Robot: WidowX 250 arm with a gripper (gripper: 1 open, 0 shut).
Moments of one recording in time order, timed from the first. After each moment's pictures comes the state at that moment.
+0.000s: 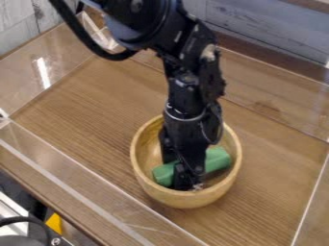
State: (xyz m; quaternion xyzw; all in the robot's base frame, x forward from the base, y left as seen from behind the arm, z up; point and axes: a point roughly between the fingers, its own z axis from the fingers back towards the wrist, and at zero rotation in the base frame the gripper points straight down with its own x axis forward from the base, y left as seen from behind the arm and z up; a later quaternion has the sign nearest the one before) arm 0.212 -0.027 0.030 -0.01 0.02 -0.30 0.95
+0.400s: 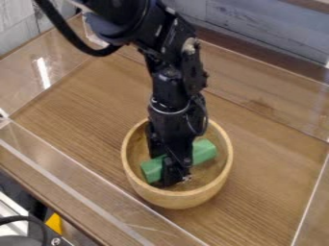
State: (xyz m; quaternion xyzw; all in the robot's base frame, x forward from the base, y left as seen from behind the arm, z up) arm 0.216 -0.014 0.027 -0.01 0.01 -0.27 0.96
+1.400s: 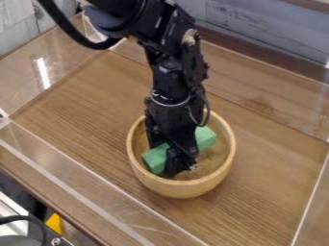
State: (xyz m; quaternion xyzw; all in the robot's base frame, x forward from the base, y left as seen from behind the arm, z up) arm 0.223 -0.010 0.035 0.00 -0.01 -0.21 0.98
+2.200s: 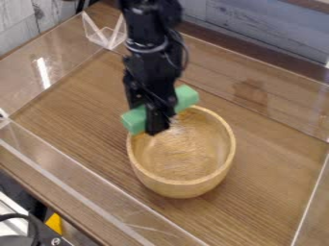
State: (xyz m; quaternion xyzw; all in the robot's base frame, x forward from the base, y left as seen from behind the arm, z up) arm 0.230 0.025 0.081 -0.02 -0.01 -0.18 0.98
